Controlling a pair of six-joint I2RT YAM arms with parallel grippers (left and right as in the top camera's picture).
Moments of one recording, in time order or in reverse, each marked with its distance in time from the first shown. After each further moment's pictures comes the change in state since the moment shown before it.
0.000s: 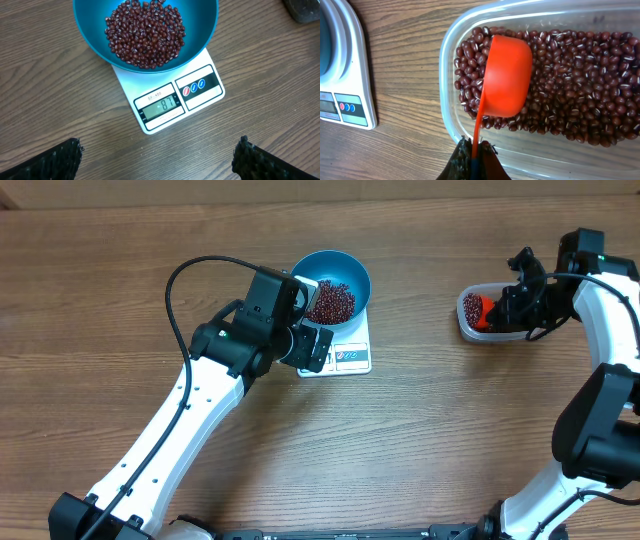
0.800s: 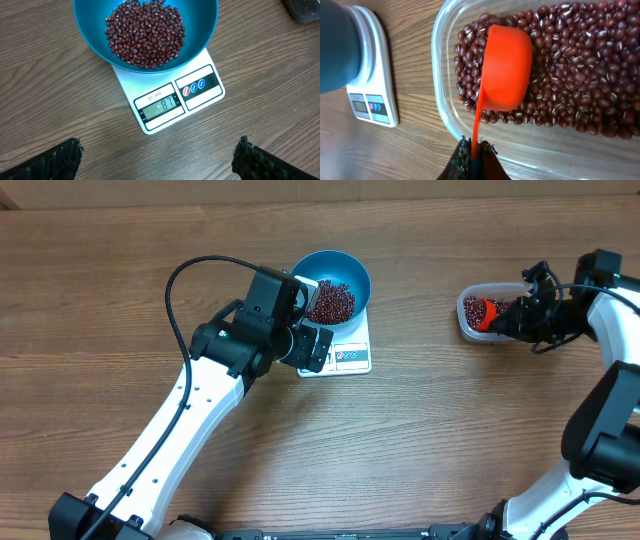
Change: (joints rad) left arm 0.000 0.000 0.000 0.000 0.000 0.000; right arm -0.103 0.000 -0.097 0.043 -0.185 -0.014
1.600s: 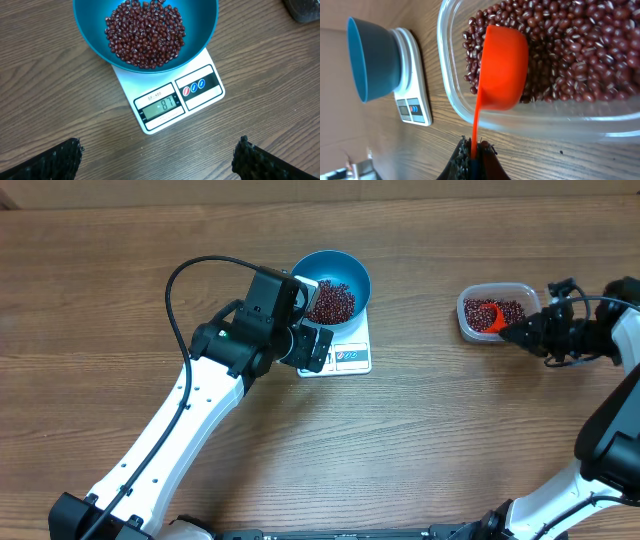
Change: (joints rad) left arm 0.000 0.000 0.000 0.000 0.000 0.000; right arm -0.137 0.002 -0.077 -0.015 -0.216 -0.001
